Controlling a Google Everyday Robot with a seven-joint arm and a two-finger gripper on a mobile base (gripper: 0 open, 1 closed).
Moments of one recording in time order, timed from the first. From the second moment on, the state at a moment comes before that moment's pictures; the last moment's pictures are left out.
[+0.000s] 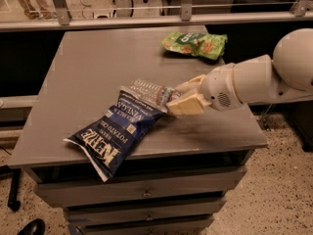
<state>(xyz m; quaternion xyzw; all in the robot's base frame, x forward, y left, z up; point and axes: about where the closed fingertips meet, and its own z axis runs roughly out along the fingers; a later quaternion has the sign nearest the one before) 0.512 -0.056 0.874 -0.48 0.74 0.25 0.39</state>
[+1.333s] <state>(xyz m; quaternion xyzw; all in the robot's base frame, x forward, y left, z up) 0.493 -0.052 0.864 -0.50 0.74 0.25 0.37</state>
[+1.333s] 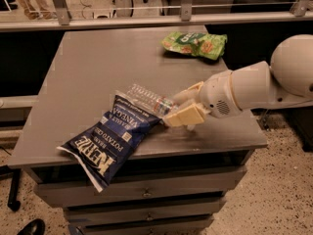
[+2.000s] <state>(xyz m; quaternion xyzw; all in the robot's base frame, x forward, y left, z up) 0.492 -0.051 0.863 -0.50 0.74 0.25 0.37</state>
